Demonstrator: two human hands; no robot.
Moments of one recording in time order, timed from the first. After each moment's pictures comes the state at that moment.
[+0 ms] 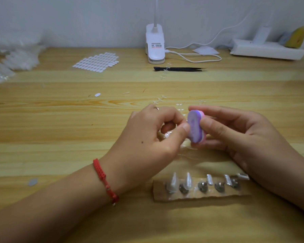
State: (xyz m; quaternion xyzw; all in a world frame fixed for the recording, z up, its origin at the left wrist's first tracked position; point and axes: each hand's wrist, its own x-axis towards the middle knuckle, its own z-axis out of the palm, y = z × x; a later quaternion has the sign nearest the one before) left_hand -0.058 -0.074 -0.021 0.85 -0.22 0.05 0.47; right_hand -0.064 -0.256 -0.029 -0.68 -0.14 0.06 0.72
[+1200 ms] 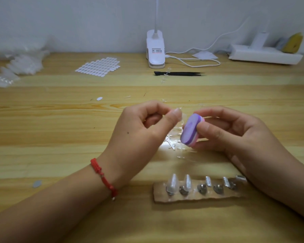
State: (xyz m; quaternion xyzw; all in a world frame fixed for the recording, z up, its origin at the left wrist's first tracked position) left_hand -0.054 -0.070 -0.021 0.75 -0.13 0.06 0.64; right_hand -0.065 -0.251 -0.025 -0.66 -0.13 0.07 0.74
